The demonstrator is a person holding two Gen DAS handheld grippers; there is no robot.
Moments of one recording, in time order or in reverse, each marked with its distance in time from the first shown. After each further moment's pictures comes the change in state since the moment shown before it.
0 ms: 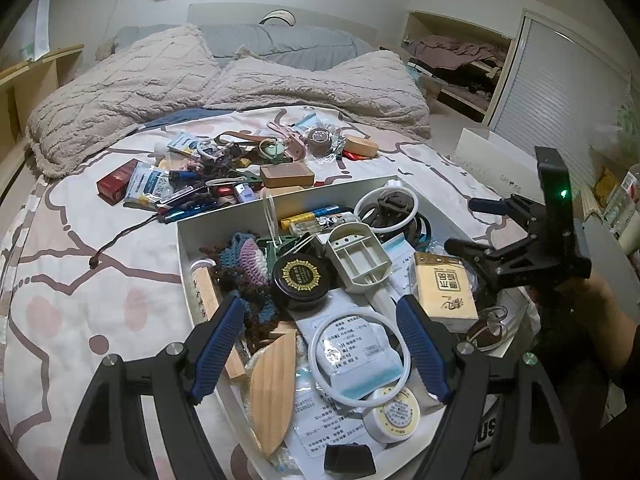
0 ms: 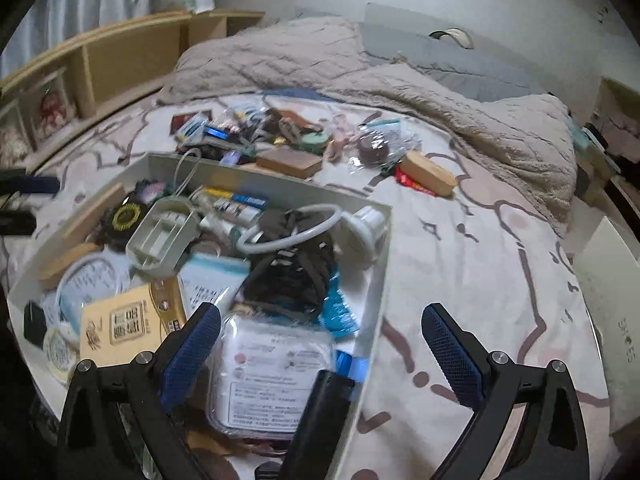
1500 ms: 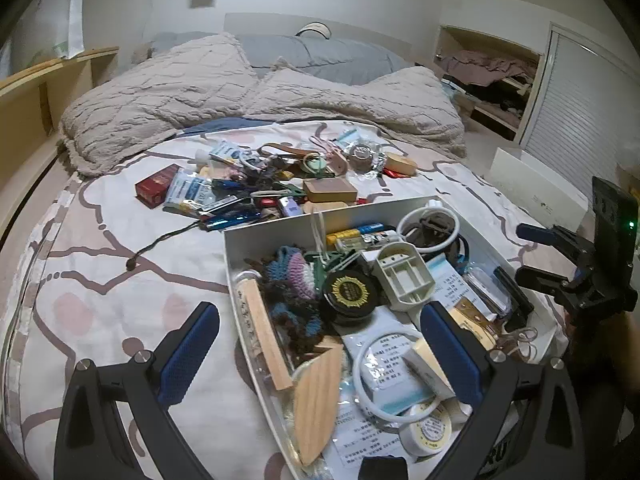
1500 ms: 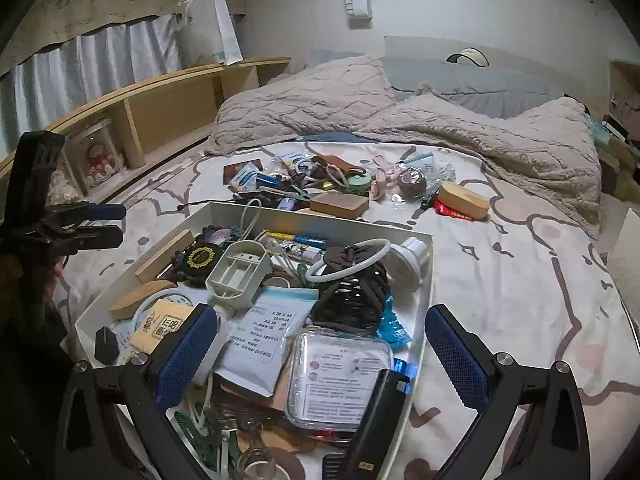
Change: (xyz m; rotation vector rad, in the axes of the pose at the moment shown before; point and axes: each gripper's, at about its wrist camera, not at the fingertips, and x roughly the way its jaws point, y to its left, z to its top) left arm -0.007 0.021 0.003 -0.048 -0.061 0.124; right arm -0.039 -0.002 -0.005 0.096 -0.168 0.168
